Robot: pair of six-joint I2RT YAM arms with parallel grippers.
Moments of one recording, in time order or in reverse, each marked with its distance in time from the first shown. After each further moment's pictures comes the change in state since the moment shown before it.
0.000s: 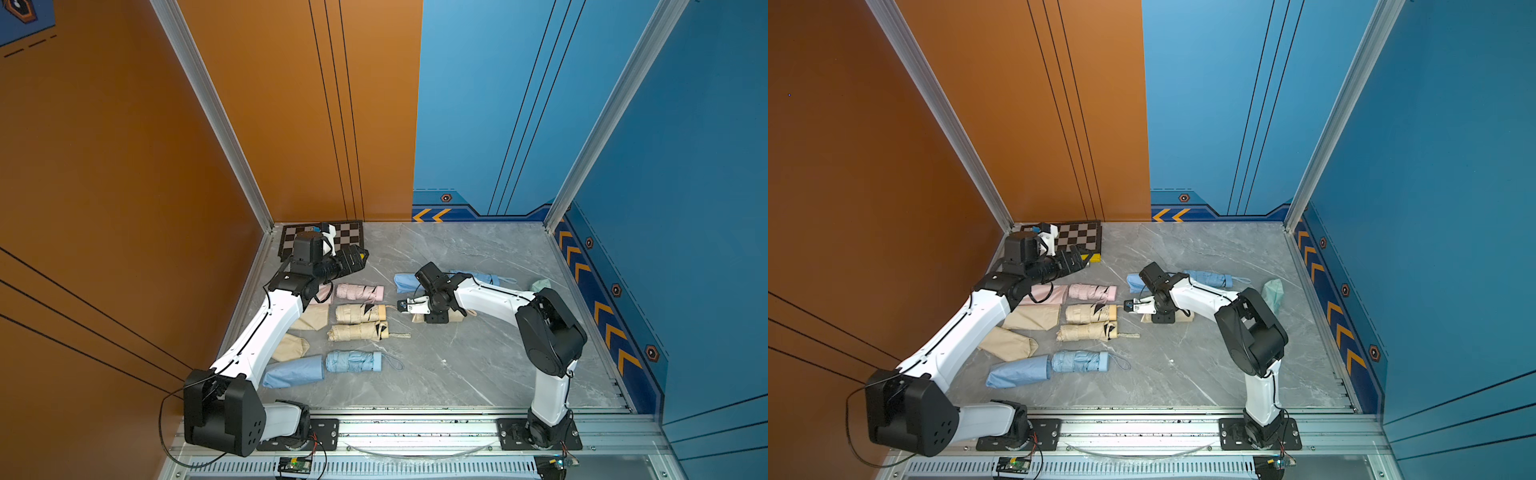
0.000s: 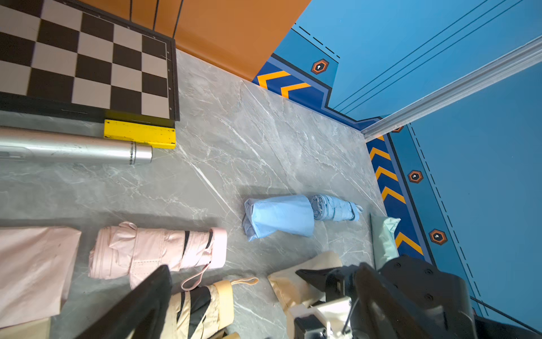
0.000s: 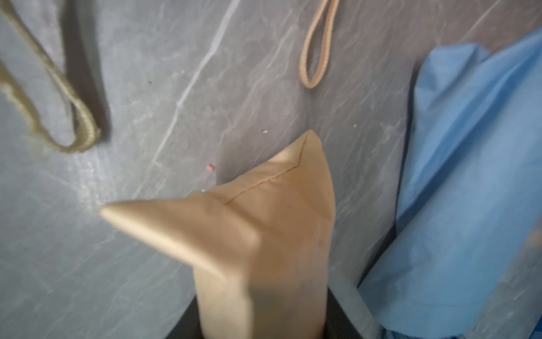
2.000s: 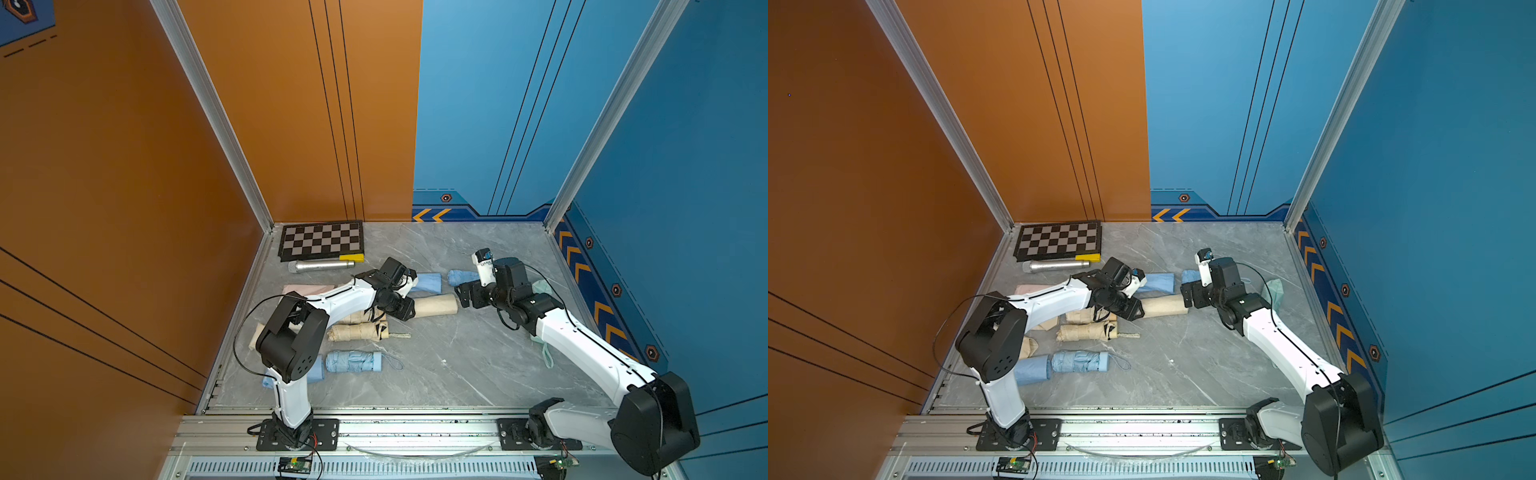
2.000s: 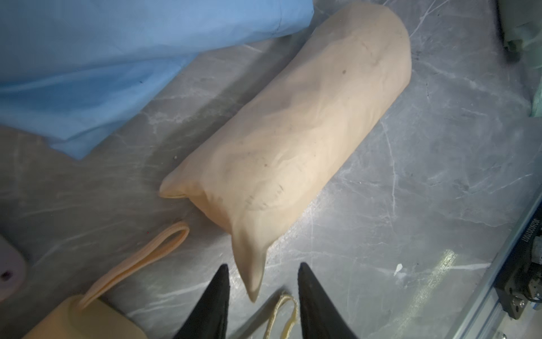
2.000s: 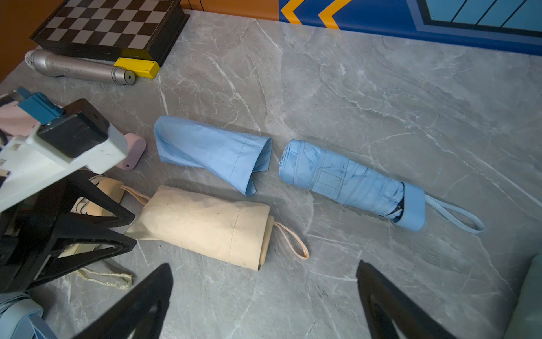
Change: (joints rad) left arm -0.420 0.534 0.144 -0.168 -0.028 0.403; right arm -0.296 -0.668 -0.434 0.284 -0.101 1.074
